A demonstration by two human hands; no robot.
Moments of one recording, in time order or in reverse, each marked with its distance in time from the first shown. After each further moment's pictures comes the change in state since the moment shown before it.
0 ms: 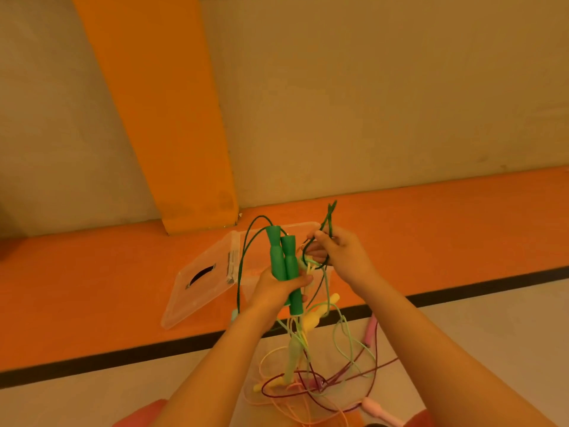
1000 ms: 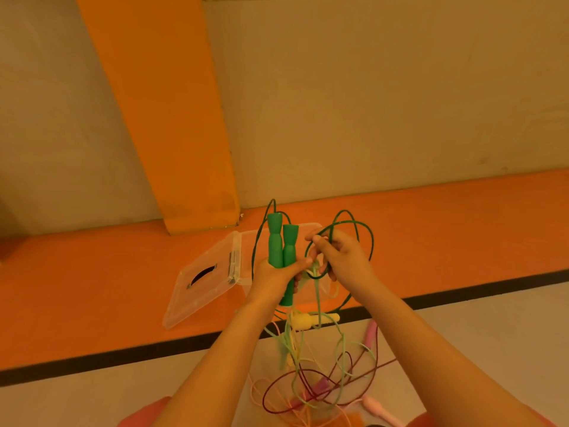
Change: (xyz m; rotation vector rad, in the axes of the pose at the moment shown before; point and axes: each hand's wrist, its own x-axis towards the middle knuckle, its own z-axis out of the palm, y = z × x) left_hand -0.002 0.018 0.002 0.081 0.049 0.131; right_hand -0.018 -0.010 0.001 -0.040 -0.038 -0.089
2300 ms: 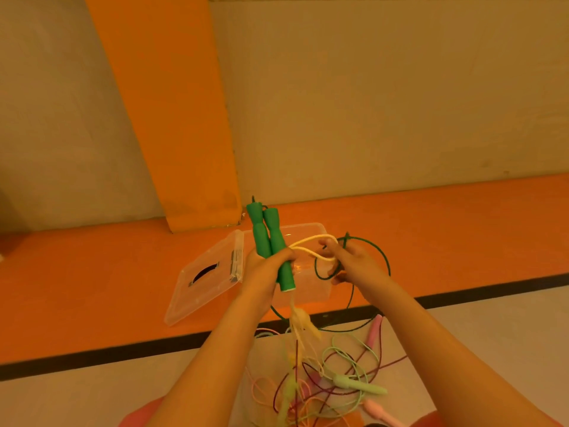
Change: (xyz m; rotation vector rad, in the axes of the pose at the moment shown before) left_hand -0.003 0.019 -0.012 -0.197 0.127 -0.028; right_hand -0.003 0.012 -0.013 0.007 -0.066 0.292
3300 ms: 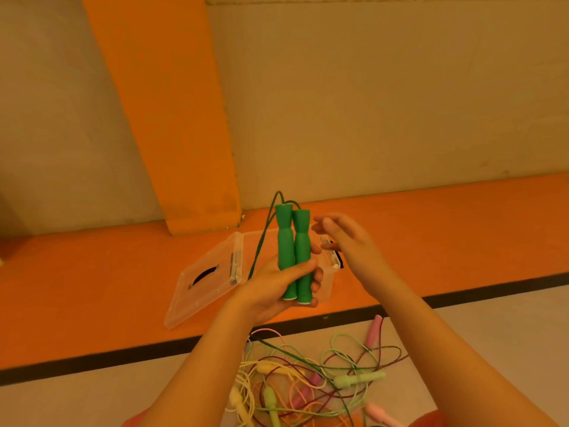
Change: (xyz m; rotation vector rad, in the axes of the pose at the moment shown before) left_hand -0.025 0.014 0.000 -0.034 -0.677 -0.179; right_hand -0.015 -0.045 0.005 0.041 0.022 -0.319
